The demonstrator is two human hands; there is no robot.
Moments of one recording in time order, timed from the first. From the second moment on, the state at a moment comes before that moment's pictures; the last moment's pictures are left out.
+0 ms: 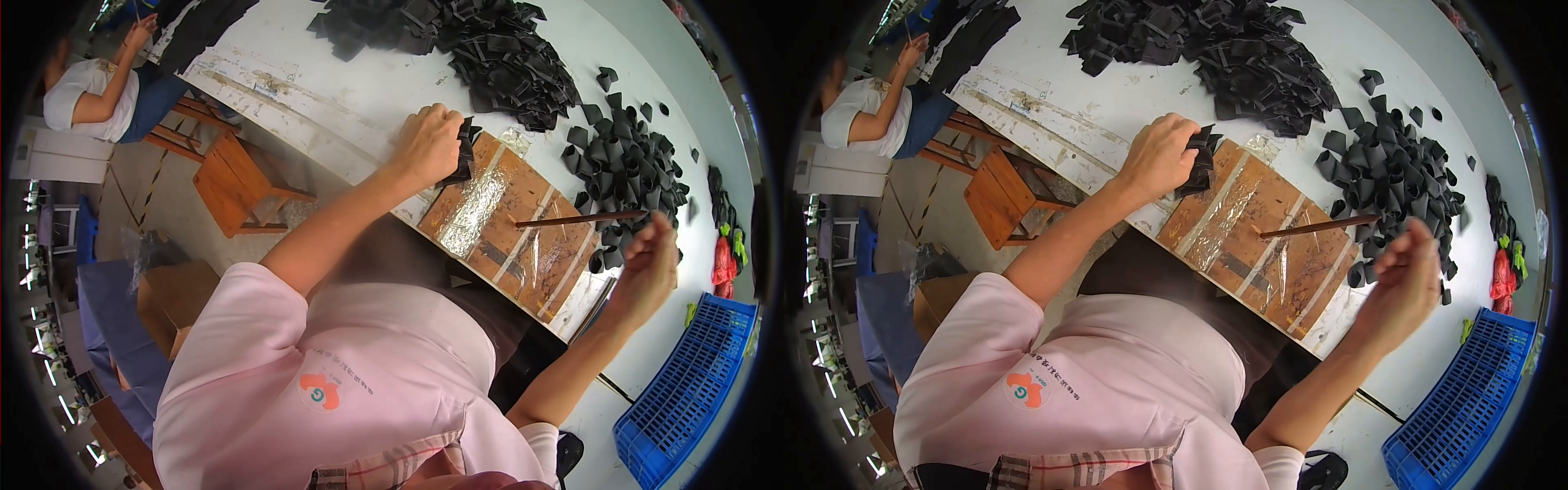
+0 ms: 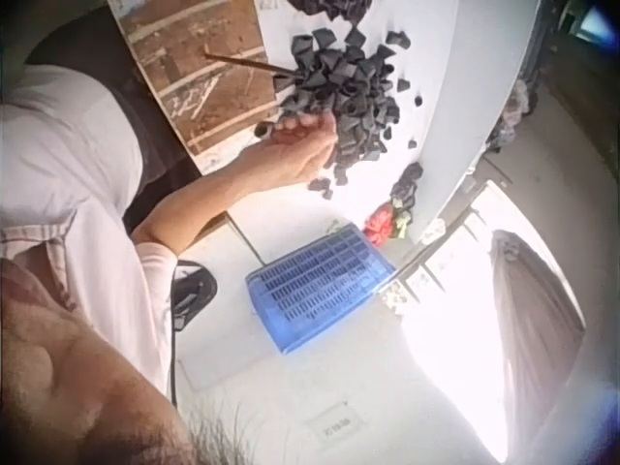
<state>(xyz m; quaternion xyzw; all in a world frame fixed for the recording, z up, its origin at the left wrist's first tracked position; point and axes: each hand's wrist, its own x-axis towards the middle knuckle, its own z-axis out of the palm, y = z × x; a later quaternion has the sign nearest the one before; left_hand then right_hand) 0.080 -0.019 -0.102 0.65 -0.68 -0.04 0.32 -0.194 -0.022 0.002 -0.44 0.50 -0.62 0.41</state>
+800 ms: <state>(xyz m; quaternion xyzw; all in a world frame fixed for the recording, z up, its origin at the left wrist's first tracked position) 0.082 -0.032 -0.098 0.63 -0.62 0.06 0.46 -0.138 0.051 -0.035 -0.66 0.52 -0.35 0.42</state>
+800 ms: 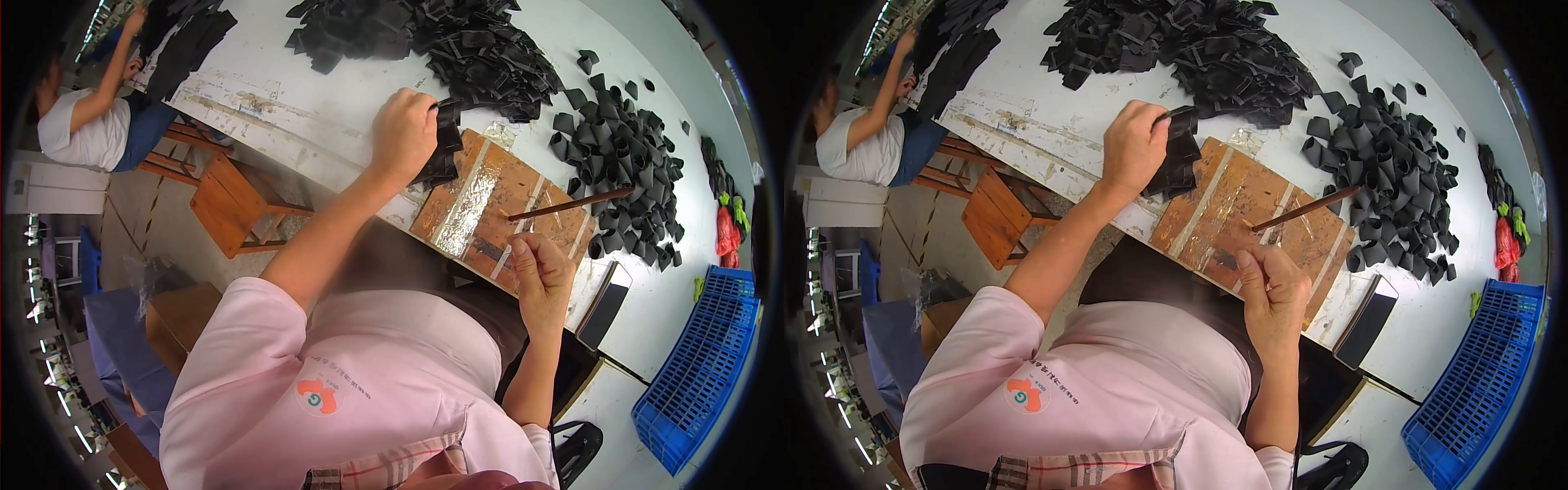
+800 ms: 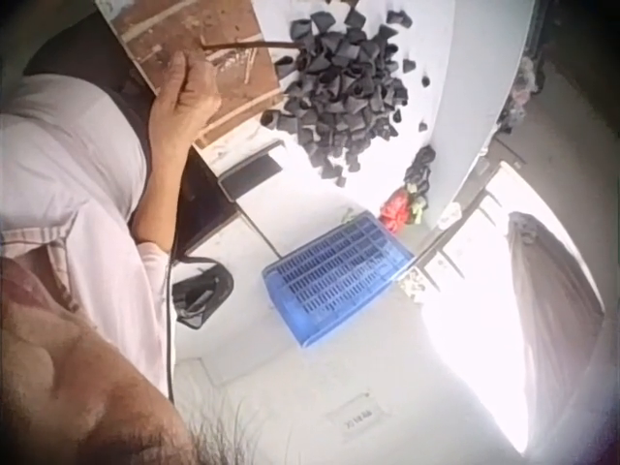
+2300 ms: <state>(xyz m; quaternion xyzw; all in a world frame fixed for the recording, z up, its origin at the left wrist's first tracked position) 0.012 0.053 -0.049 0.36 -0.27 -0.78 0.43 -0.145 0.058 -0.052 -0.26 0.41 -0.51 0.71</state>
